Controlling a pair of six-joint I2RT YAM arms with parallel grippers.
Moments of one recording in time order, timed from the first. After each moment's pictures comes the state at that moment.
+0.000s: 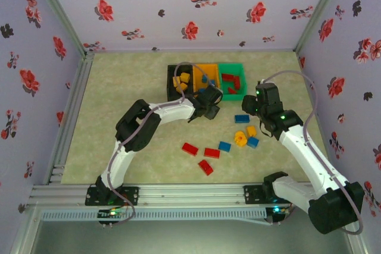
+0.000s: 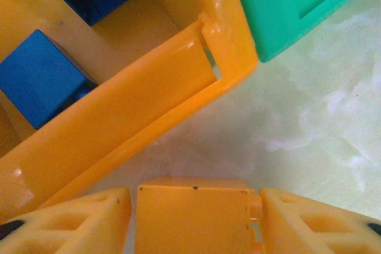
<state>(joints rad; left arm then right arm) -0.90 2.21 1.60 -0.33 -0.25 -0.16 0.34 1.03 0.88 -0.59 0.18 0.43</state>
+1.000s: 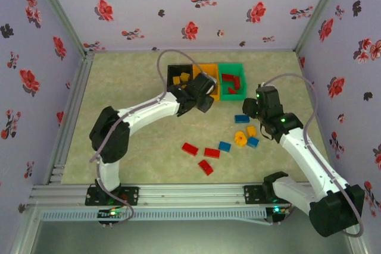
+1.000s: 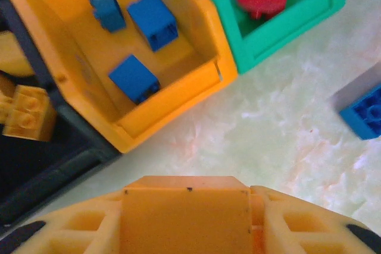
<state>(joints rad) -0.90 1.89 1.58 -0.56 -0.23 -0.20 0.34 1.00 0.84 -0.59 0.18 0.43</state>
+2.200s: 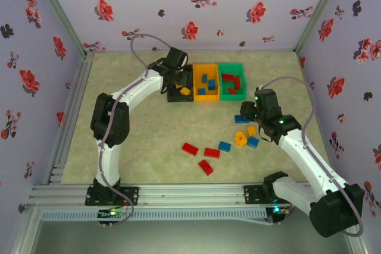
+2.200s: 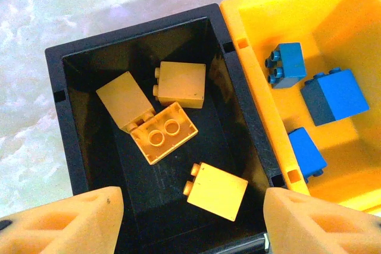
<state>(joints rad) -0.58 2.05 1.76 -0.59 -0.14 -0.23 0.35 1.00 0.80 -0.58 0.13 0.45</state>
